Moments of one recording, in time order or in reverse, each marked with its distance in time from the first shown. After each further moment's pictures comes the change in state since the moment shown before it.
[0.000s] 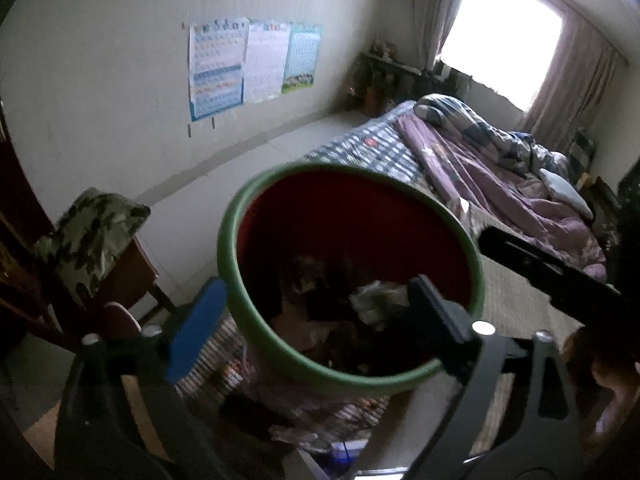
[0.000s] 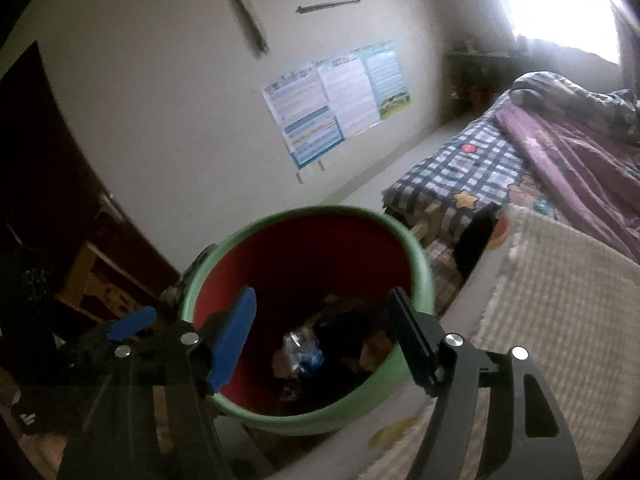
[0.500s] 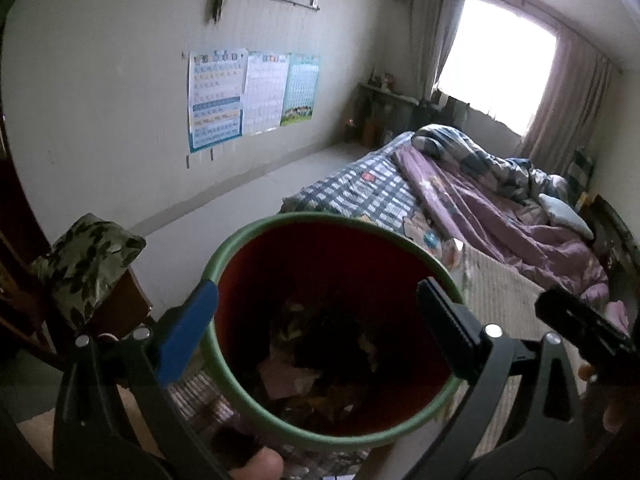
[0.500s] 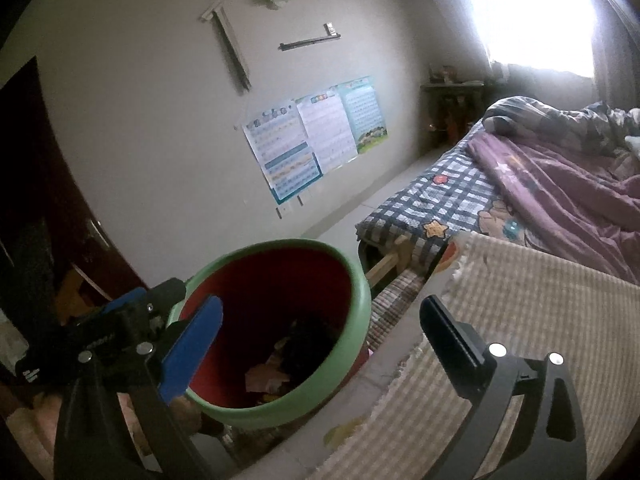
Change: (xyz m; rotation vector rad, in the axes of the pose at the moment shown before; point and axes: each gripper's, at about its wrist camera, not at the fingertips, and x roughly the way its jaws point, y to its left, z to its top) left arm 0.003 -0.017 0.022 -0.007 -0.116 -0.003; right arm -0.042 -0.027 -0.007 0.014 -0.135 -0.057
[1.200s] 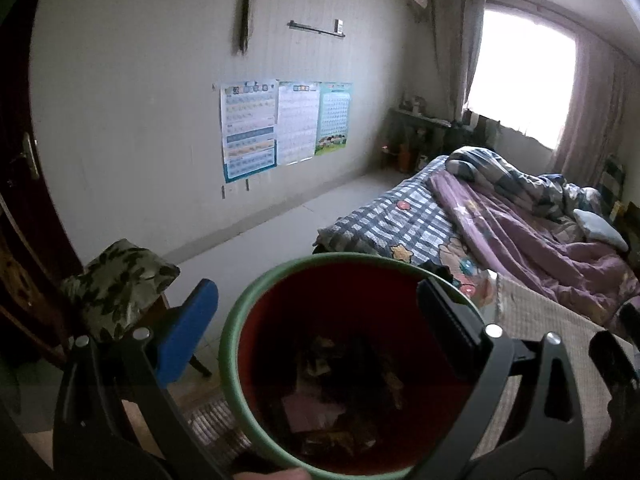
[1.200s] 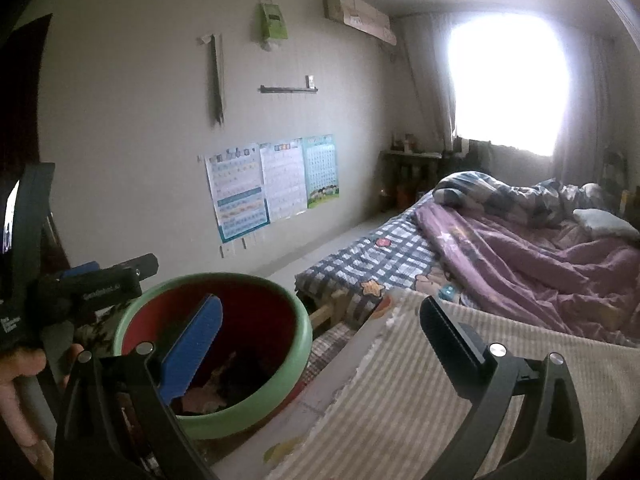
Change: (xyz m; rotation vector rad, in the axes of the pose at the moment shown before) left arm 0.005 -0.008 0.016 0.017 -0.095 0.136; right arm -0.029 0.017 -0.021 -0.163 -0.201 -0.243
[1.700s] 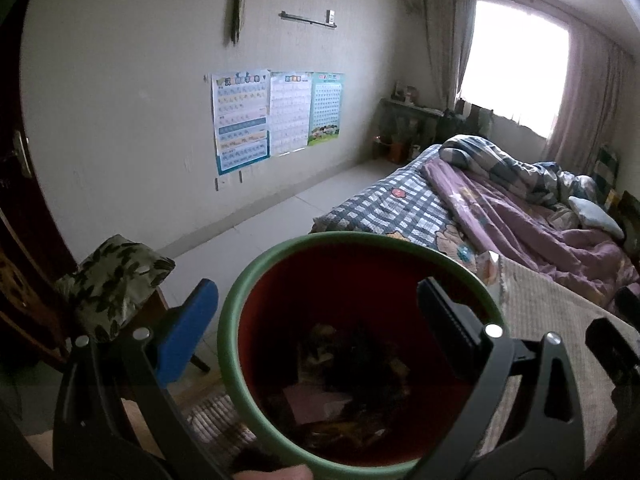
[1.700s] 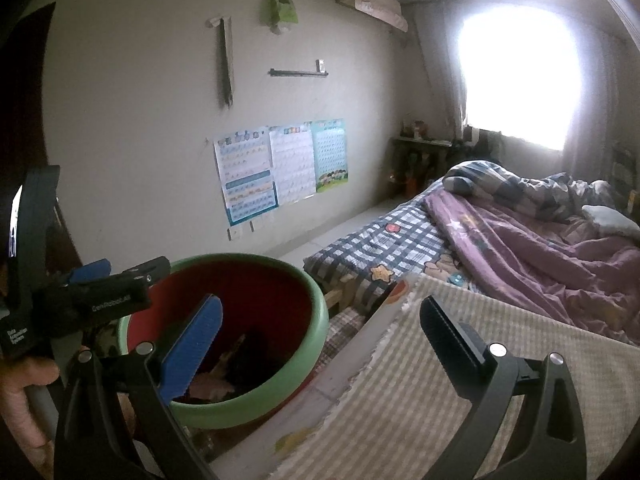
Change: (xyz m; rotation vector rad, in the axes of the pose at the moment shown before) left arm 0.009 0.006 -0.012 0.019 0.025 -0.019; right arm 0.015 0.009 -0.011 -0.023 0.063 0.032
